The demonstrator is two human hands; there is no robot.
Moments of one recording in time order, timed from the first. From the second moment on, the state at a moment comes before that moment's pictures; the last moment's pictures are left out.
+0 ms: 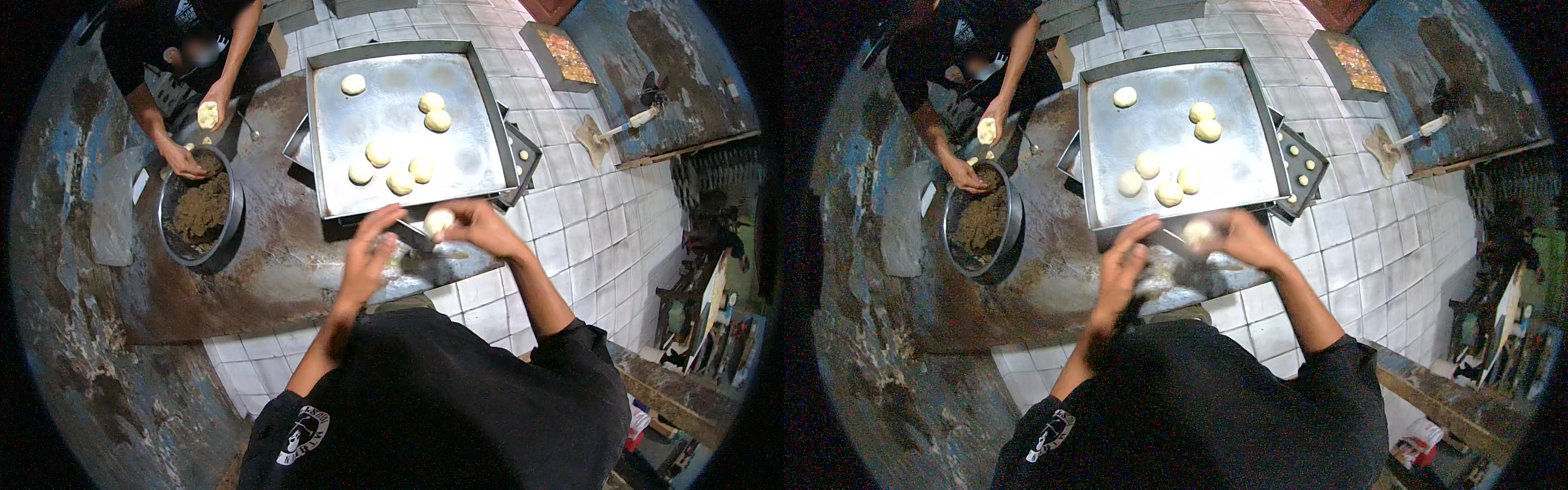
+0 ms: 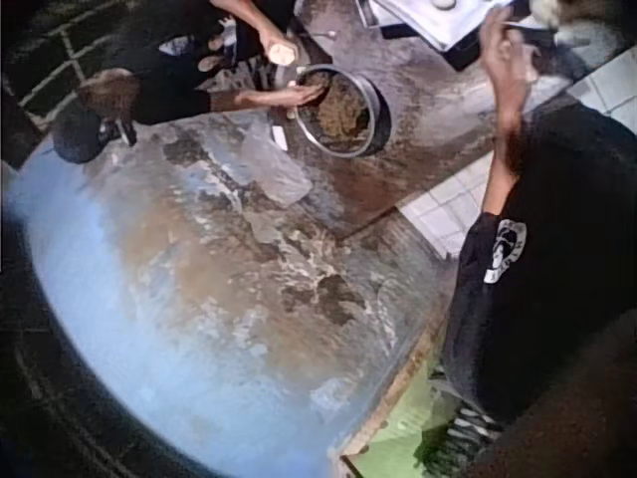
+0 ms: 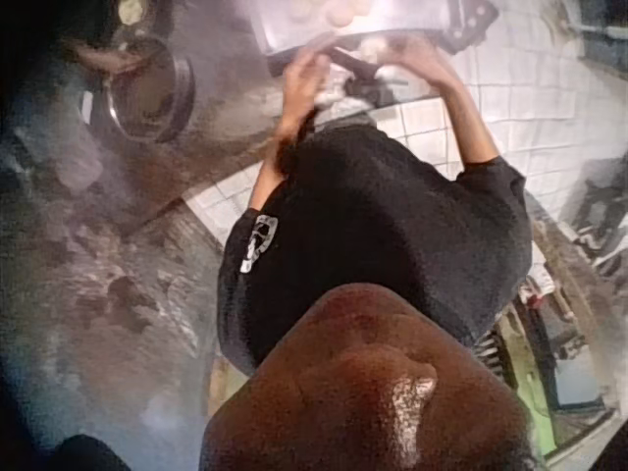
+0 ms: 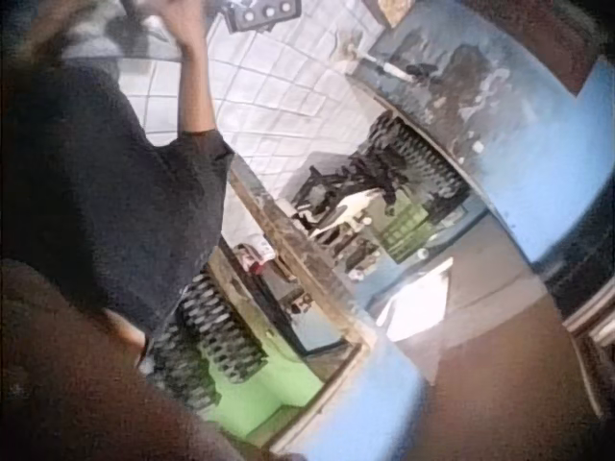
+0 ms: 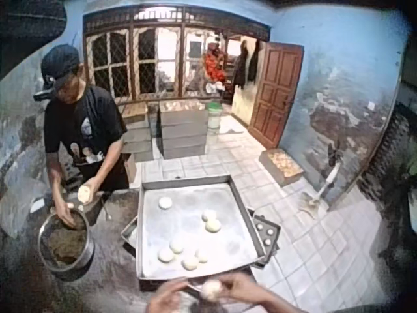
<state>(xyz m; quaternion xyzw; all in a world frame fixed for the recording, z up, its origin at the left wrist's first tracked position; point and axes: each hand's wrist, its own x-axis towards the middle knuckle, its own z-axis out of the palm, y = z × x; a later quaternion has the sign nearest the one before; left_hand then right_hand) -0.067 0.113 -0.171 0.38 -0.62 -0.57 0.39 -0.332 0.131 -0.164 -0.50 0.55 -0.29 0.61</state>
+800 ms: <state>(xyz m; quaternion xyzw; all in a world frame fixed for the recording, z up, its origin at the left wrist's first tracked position) 0.053 0.140 -0.214 0.56 -0.29 -0.50 0.59 -0.381 -0.016 -0.266 -0.73 0.63 -0.25 0.00</state>
